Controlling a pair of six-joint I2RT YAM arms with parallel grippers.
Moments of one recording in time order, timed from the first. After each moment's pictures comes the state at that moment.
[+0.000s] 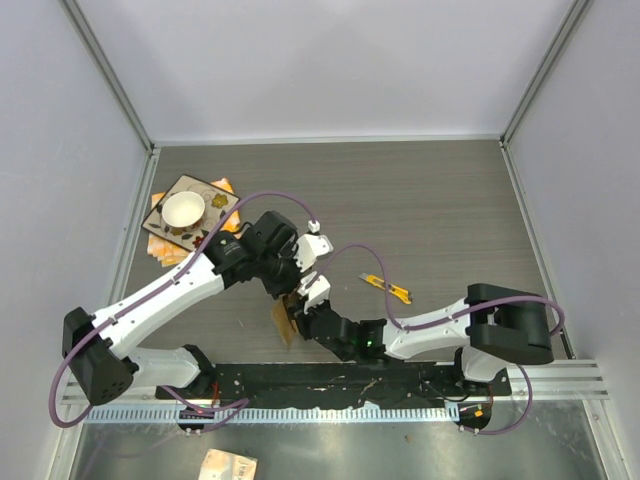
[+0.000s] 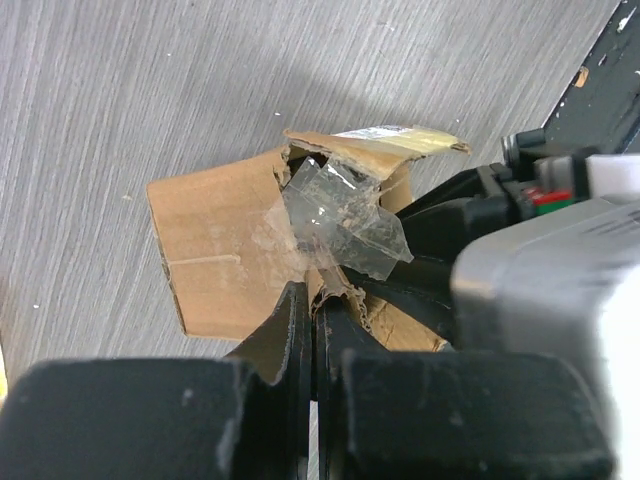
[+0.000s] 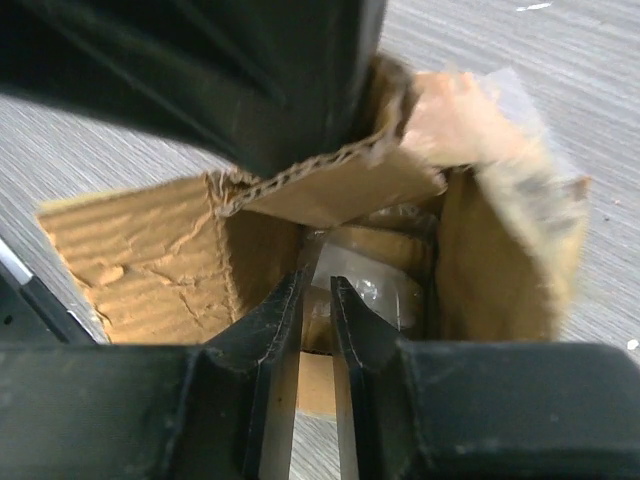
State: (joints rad) left arm -0.83 1.25 1.13 -0.90 0.20 0.23; right arm 1.41 1.53 0.65 0.51 0.66 0.41
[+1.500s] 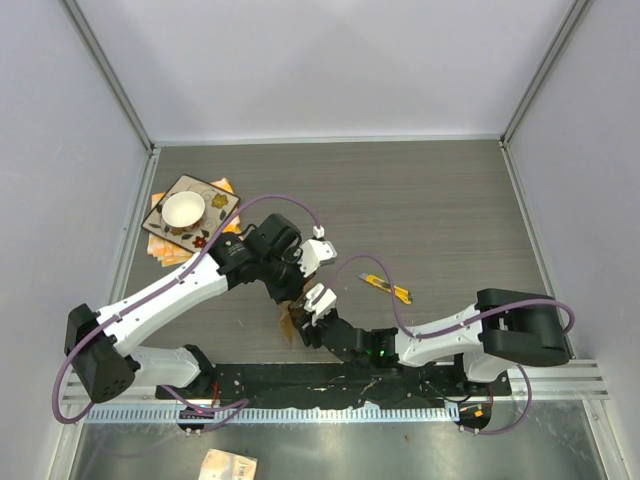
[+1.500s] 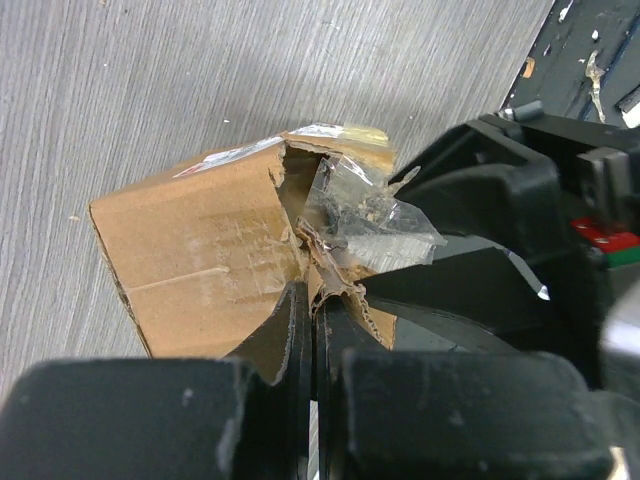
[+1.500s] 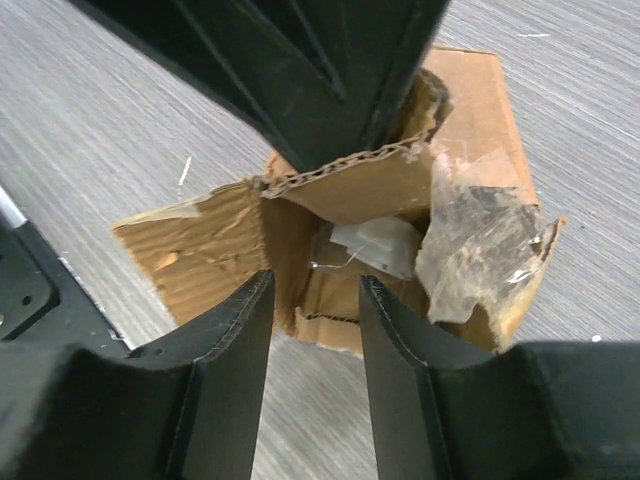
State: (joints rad) left arm -0.84 1.26 1.11 -0.90 0.27 0.23; right arm 1.48 1.49 0.55 0.62 0.67 0.28
